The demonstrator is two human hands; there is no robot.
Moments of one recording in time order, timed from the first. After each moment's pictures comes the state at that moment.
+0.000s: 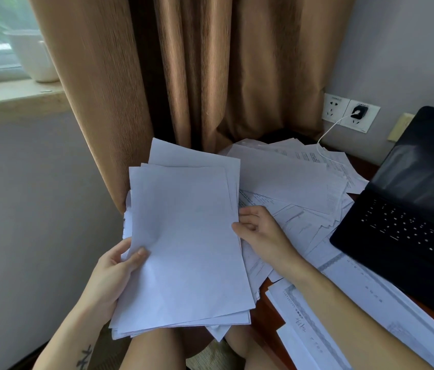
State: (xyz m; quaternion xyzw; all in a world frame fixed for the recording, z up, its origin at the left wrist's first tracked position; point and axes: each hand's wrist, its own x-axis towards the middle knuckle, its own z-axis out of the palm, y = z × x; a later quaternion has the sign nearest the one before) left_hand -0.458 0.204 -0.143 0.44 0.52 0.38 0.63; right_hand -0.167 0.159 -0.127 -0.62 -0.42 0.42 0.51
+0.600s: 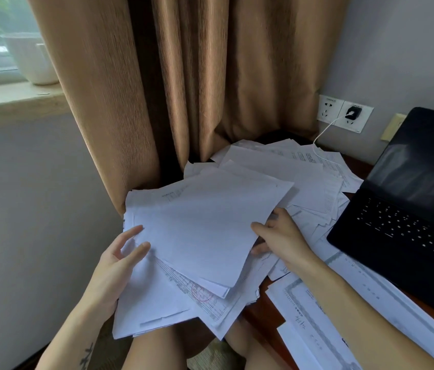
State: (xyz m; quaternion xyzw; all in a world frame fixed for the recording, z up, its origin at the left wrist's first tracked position) left_hand -0.457 0.210 -0.141 0.53 0.49 0.39 0.58; right_hand -0.151 0.147 -0.111 -0.67 -0.31 0.42 0.52
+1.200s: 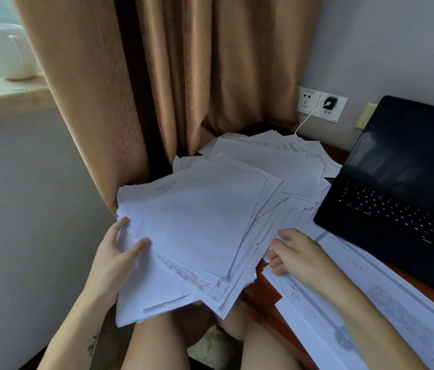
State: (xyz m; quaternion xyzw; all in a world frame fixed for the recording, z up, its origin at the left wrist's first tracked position) left_hand -0.462 0.226 -0.158 0.56 0.51 0.41 0.51; right_hand -0.164 0.061 -0.105 -0.78 -0.34 0.35 0.39
